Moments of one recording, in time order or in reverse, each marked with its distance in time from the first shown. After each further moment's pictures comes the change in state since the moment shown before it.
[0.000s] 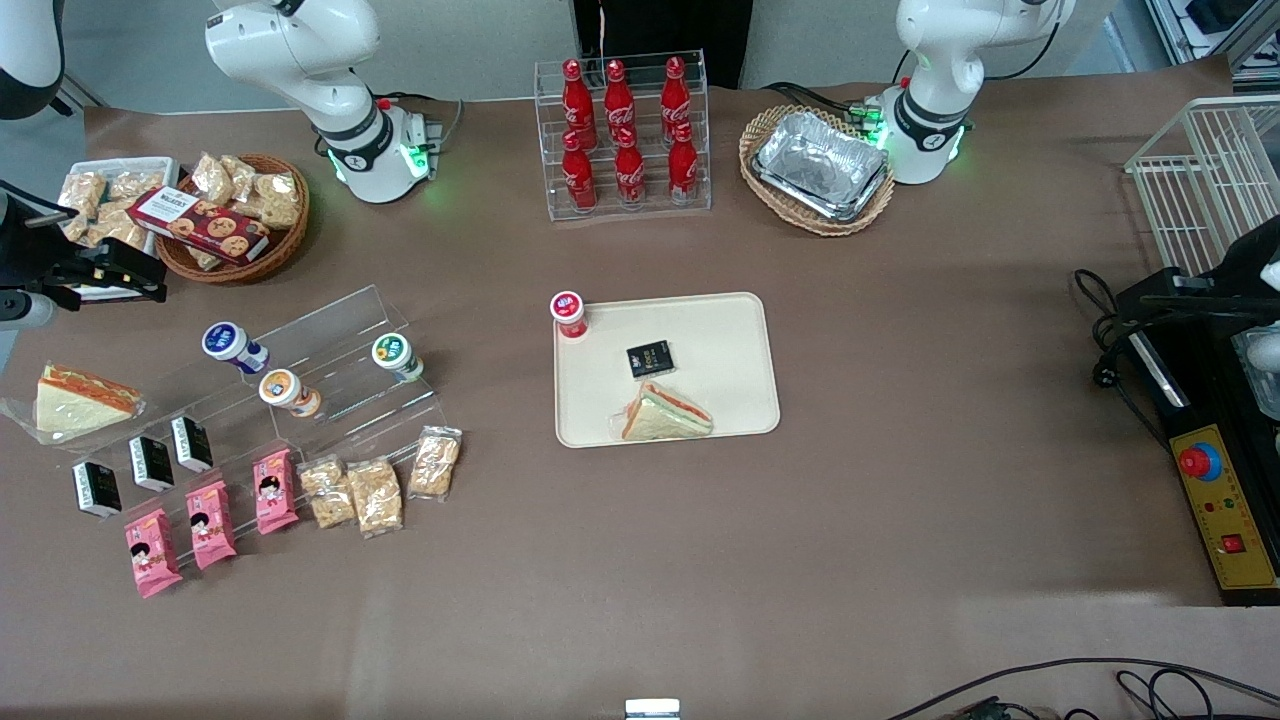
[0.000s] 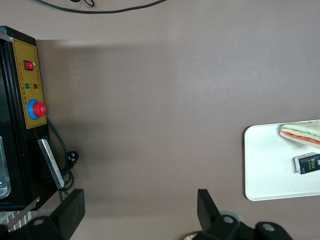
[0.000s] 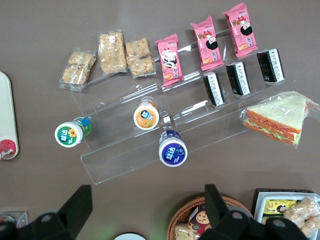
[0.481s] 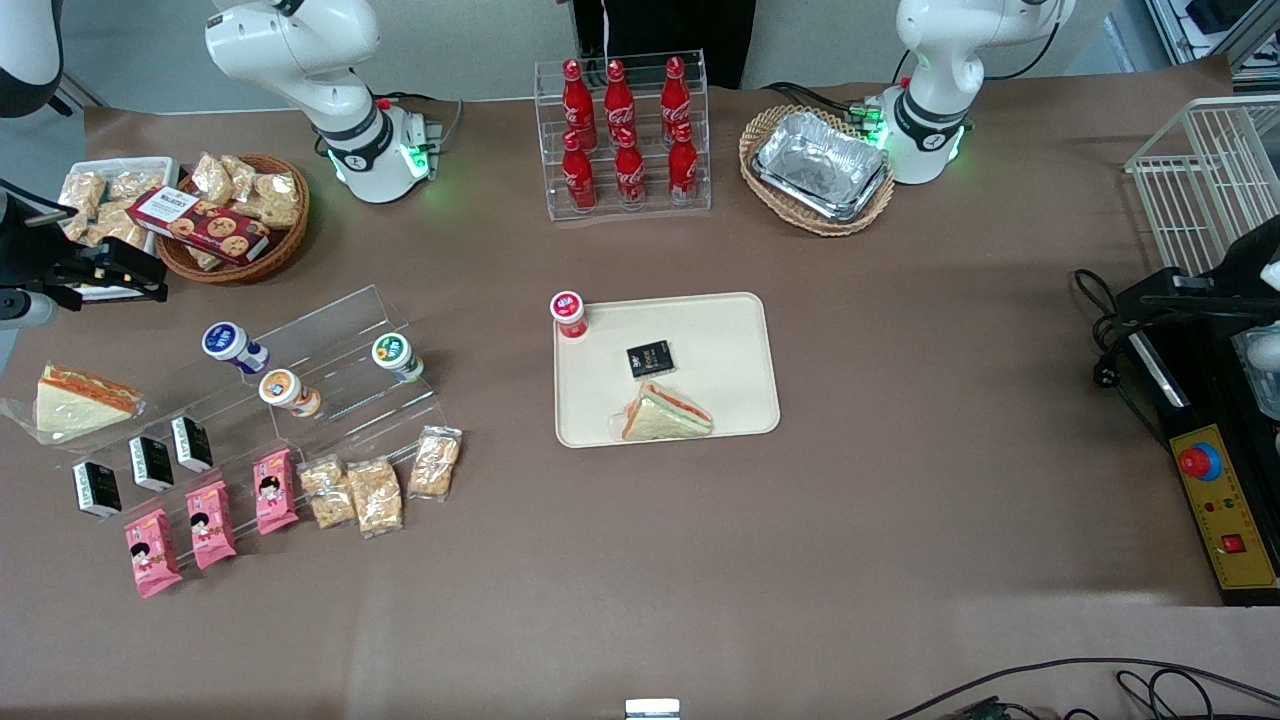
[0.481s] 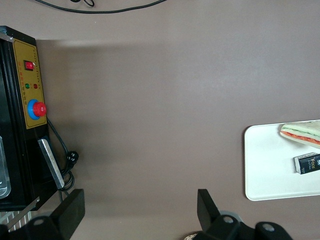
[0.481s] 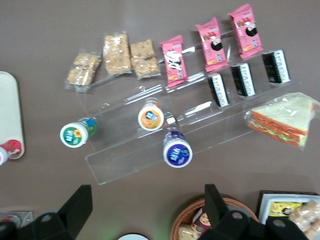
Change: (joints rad) arm 0.001 -0.002 0.001 0.000 0.020 0.001 0.000
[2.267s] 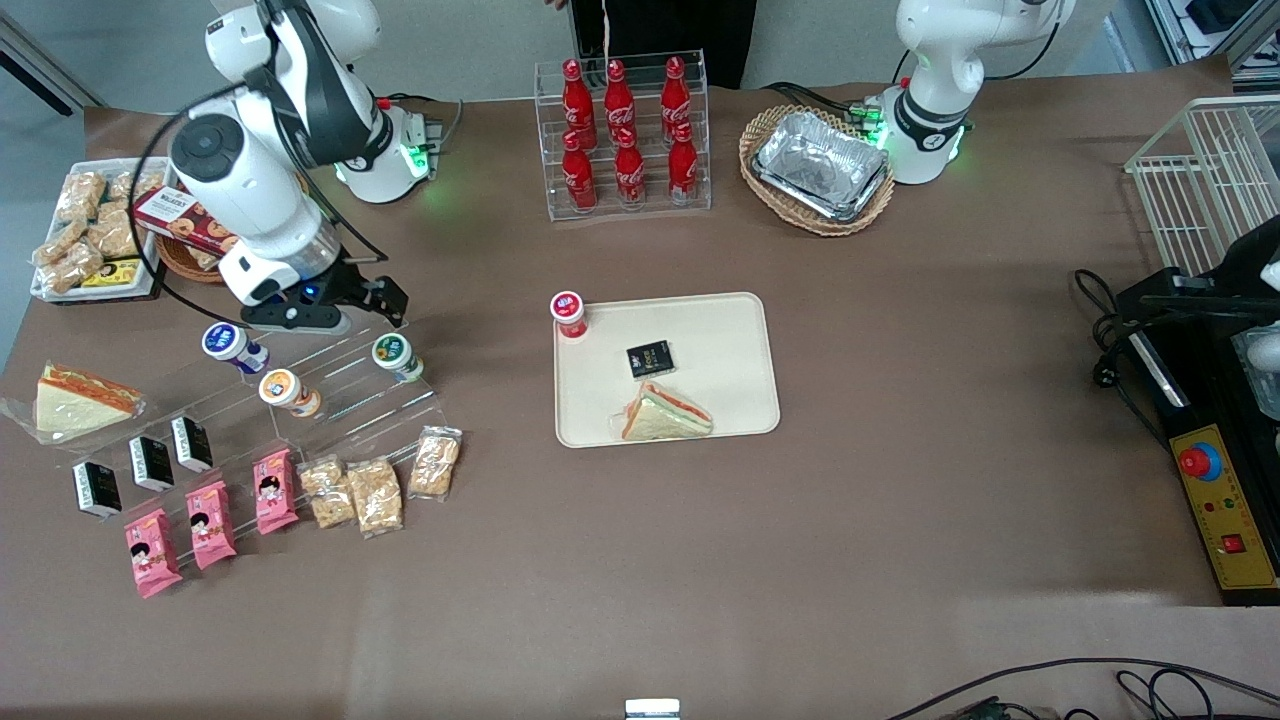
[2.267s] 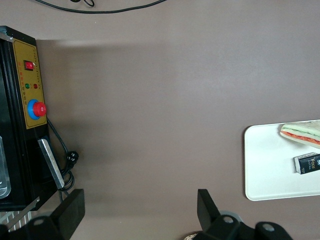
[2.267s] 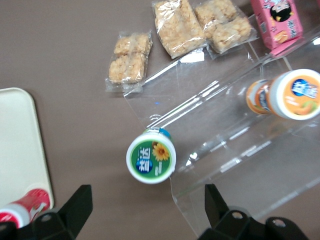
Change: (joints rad) arm 0.122 -0.142 0.227 -0.745 0.021 0.738 0.547
